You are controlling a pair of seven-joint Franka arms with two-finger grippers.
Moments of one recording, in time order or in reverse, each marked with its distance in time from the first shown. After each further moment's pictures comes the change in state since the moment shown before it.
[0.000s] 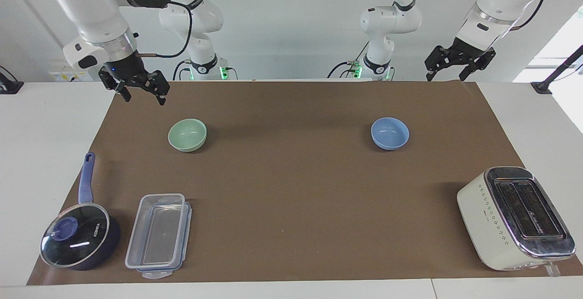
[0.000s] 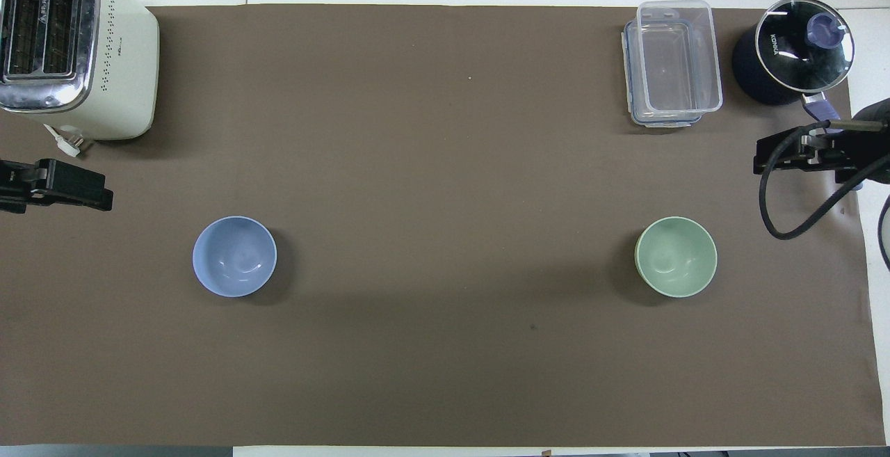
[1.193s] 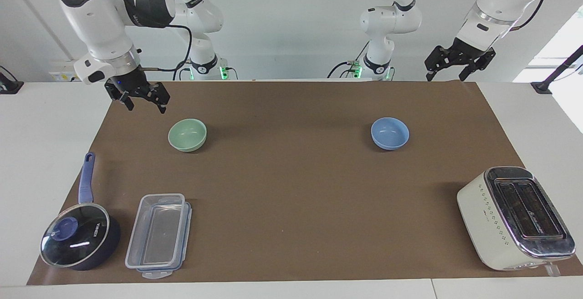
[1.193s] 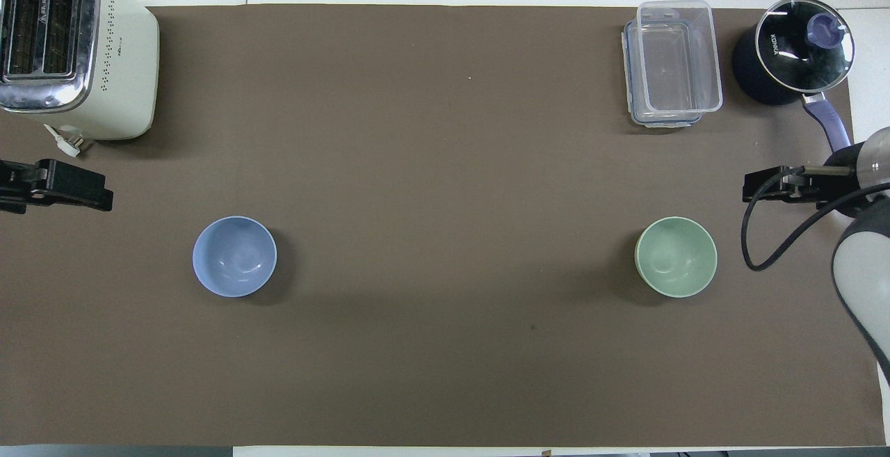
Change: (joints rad) left arm 0.000 0.000 0.000 0.000 0.000 0.000 0.000; right arm -0.041 -0.122 -0.005 -0.342 0.000 0.235 -0.054
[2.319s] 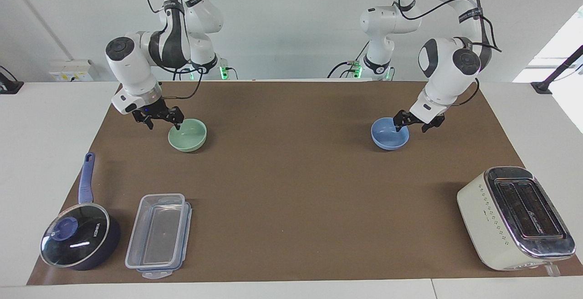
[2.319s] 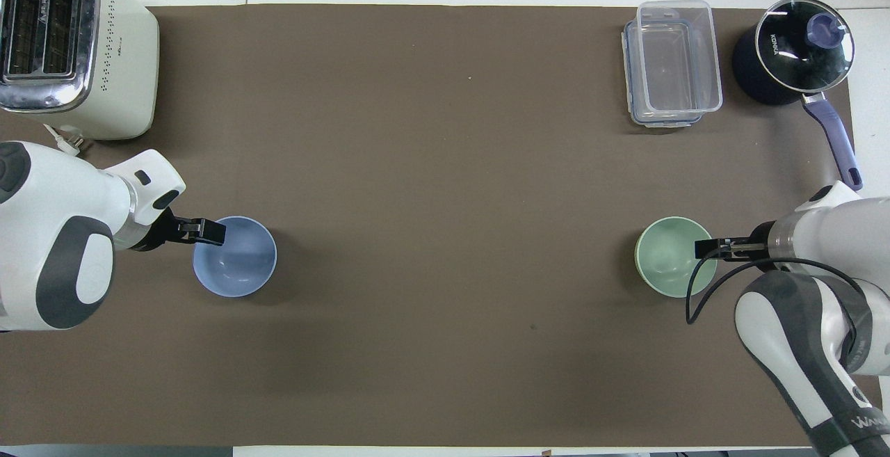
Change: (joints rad) left arm 0.004 0.009 -0.002 -0.707 0.000 0.687 0.097; right arm -0.057 0.005 -0.002 -0.440 0.000 0.412 -0.143
